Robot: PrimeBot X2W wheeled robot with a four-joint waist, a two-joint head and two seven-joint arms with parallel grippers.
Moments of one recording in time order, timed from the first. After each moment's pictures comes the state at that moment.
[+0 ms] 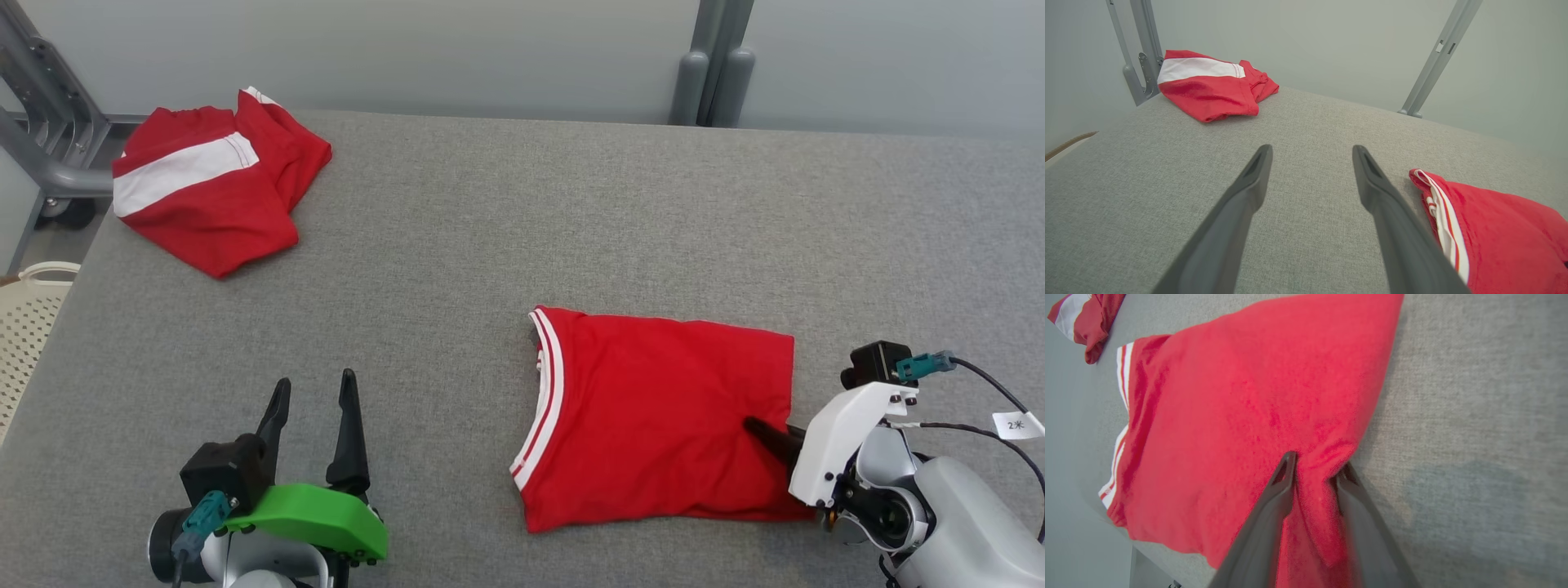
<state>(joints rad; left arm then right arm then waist) -0.10 0.31 -0.50 0.06 -0.65 0.34 -0.19 -0.30 -0.28 0.27 0.49 0.82 0.13 0.44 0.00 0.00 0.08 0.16</state>
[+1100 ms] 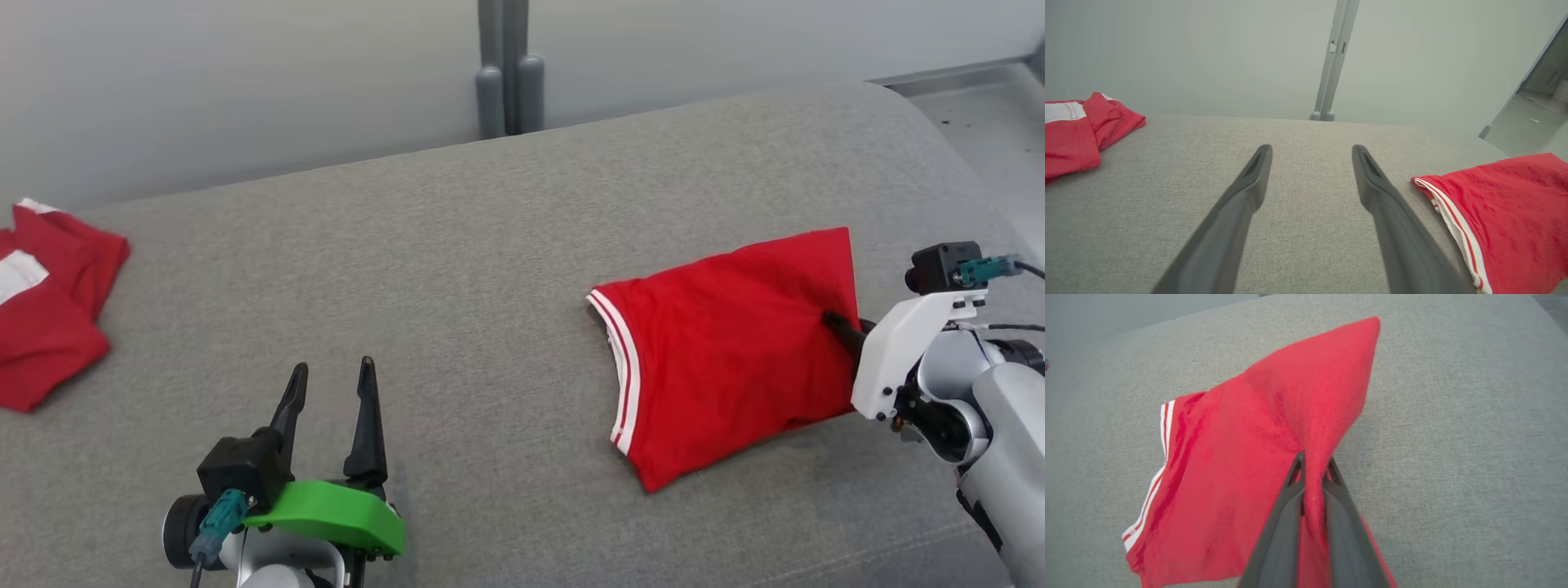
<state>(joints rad) -0.12 0.30 -0.53 0.04 -0.62 0.35 -0.21 -0.48 -0.43 0.34 0.55 0.71 0.13 0.33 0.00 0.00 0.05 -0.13</state>
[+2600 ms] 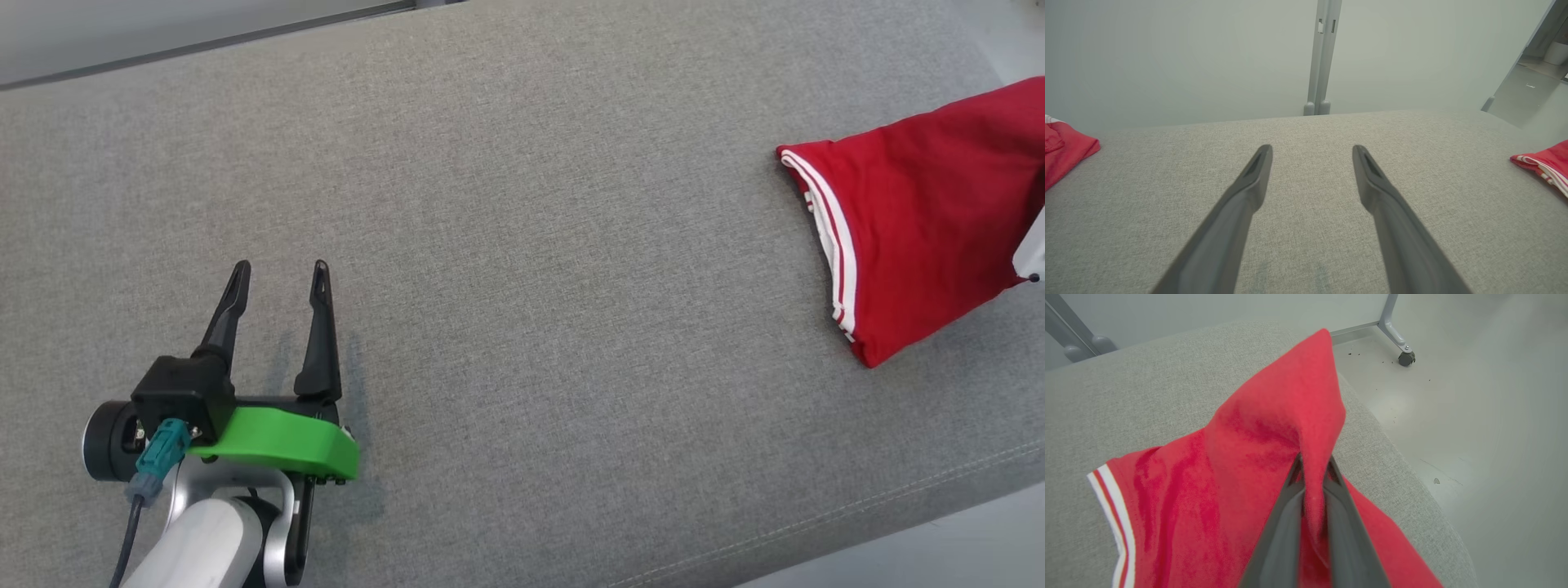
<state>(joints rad) -0.25 0.42 -0.52 -0.11 -0.55 0.39 -0.12 -0.86 -0.50 0.12 1.06 0.48 0.13 0.04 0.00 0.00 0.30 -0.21</state>
